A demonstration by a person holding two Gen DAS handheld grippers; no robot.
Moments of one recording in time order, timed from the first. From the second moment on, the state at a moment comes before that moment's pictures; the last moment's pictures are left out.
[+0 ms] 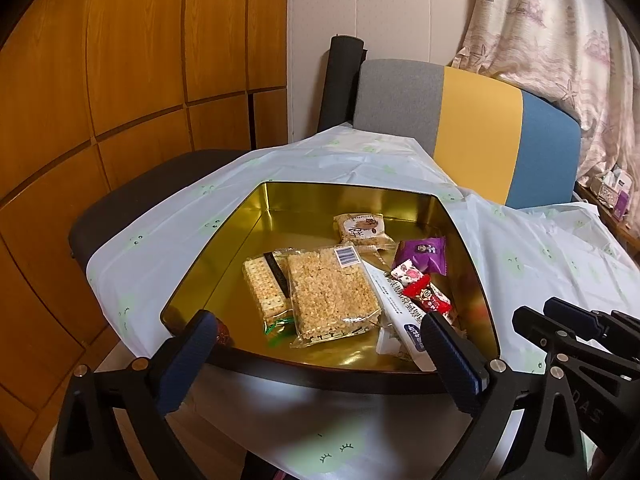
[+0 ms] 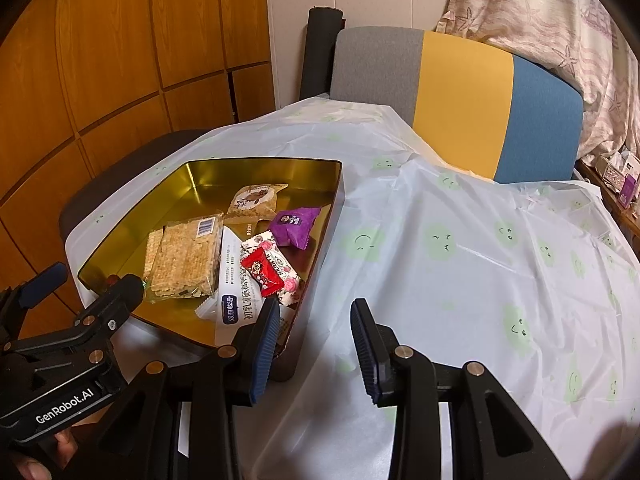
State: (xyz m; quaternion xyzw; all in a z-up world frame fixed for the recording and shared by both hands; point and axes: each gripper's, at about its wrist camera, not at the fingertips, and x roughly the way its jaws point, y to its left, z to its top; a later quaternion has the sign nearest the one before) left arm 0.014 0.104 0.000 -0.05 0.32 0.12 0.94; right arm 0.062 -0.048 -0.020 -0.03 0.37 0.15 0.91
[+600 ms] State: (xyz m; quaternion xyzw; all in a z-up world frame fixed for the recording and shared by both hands) left arm 0.014 0.106 -0.001 -0.05 0.32 0.13 0.94; right arm 0.061 -0.048 -0.022 -0.04 0.37 0.16 0.91
